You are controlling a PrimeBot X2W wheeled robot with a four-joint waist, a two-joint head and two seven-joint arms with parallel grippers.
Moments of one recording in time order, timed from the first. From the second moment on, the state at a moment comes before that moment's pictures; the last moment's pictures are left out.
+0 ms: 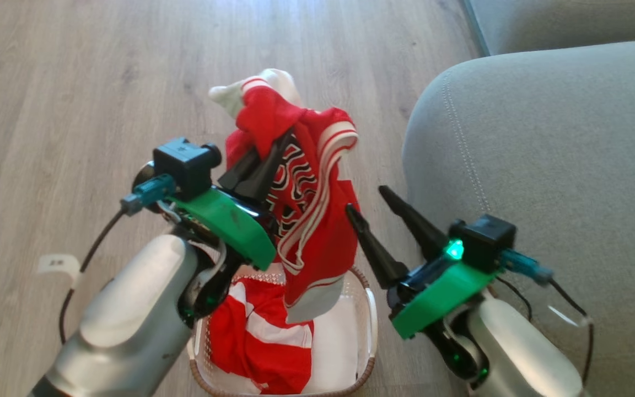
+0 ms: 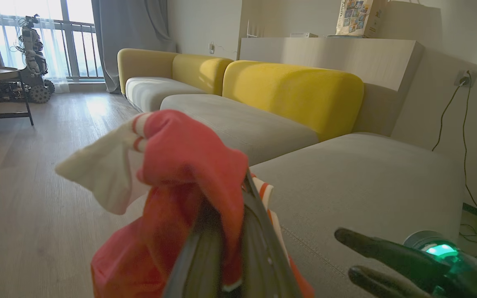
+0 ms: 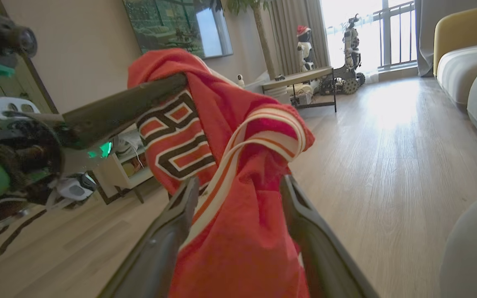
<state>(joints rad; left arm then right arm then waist) -0.55 0.28 -0.70 0.19 -0.65 0.00 -0.11 -0.28 -0.13 0.52 0.20 0.52 0.13 -0.23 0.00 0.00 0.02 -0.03</state>
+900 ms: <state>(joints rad) -0.55 0.22 -0.84 0.17 -0.65 -0.04 -0.07 -0.56 -0.12 0.82 0.63 0.80 0.13 -0.22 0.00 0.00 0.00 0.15</state>
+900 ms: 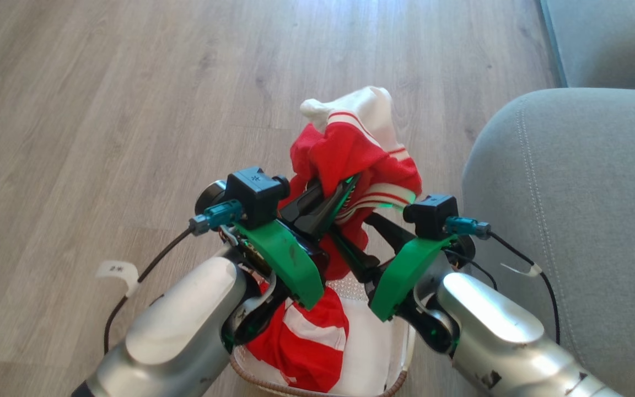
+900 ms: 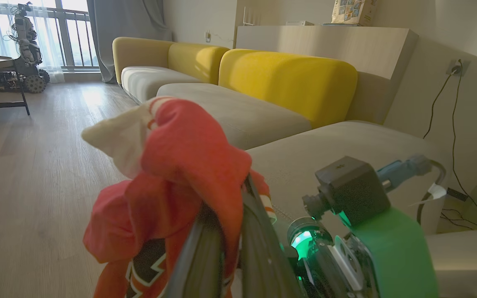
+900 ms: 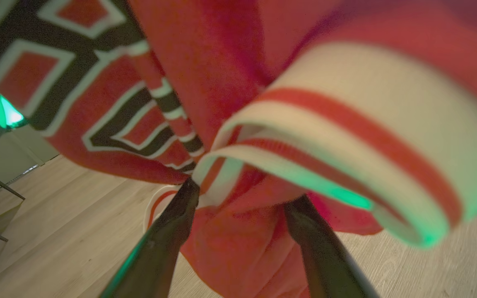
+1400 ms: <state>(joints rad) -0.54 0.22 -0.83 0.17 -0.66 -0.03 -0.07 -0.60 -0.13 0.86 0.64 0.83 0.13 -0.25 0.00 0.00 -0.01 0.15</state>
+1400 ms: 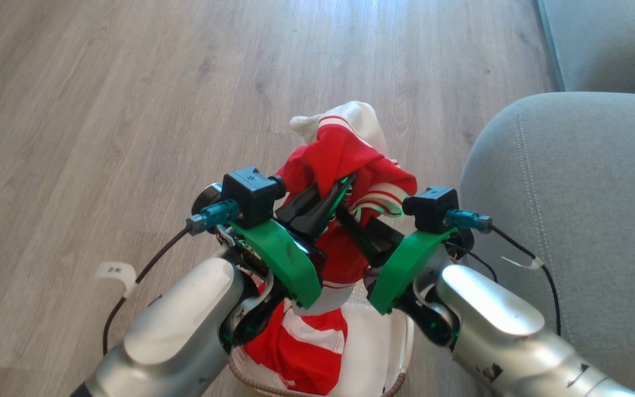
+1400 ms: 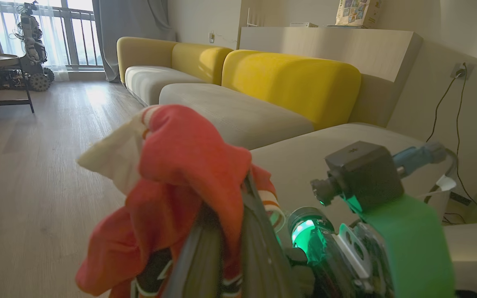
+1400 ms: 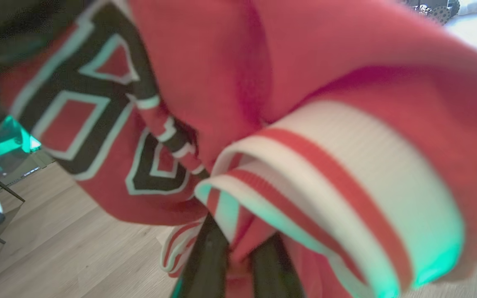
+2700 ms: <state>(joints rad) -0.47 0.29 -0.83 0.14 -0.66 0.01 -0.12 -0.33 -0.31 0.35 0.14 0.58 0.13 -0.25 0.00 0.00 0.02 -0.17</state>
